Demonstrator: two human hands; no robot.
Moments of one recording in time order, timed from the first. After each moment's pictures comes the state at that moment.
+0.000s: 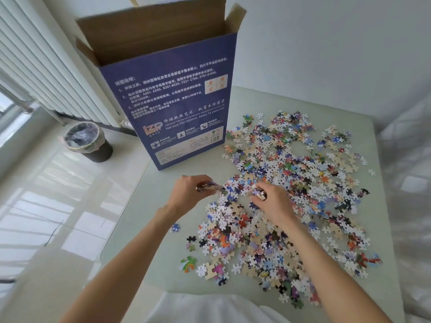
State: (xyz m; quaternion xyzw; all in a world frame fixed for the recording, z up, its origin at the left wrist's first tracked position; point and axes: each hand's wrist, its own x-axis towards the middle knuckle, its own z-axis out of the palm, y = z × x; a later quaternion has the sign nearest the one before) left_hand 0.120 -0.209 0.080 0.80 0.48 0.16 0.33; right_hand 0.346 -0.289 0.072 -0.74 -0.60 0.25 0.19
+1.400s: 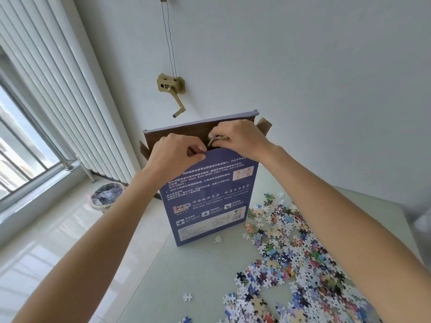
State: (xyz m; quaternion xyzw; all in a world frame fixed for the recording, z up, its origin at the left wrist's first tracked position) left_hand 0.080 -0.047 0.291 0.82 0.51 0.24 0.07; right_hand 0.279 -0.017 0.296 -0.41 -0.88 -0.03 0.24
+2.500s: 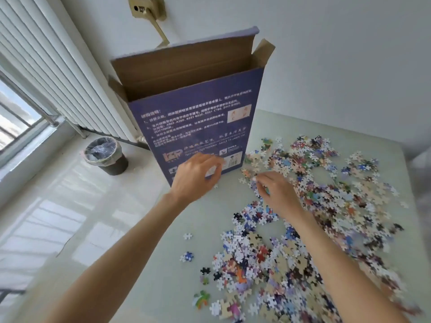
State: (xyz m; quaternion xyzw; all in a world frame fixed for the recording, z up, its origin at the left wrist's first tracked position) left_hand 0.112 -0.118 0.129 0.86 0.40 0.30 0.08; right_hand 0.345 -0.180 0.079 -0.62 -0.75 0.08 0.22
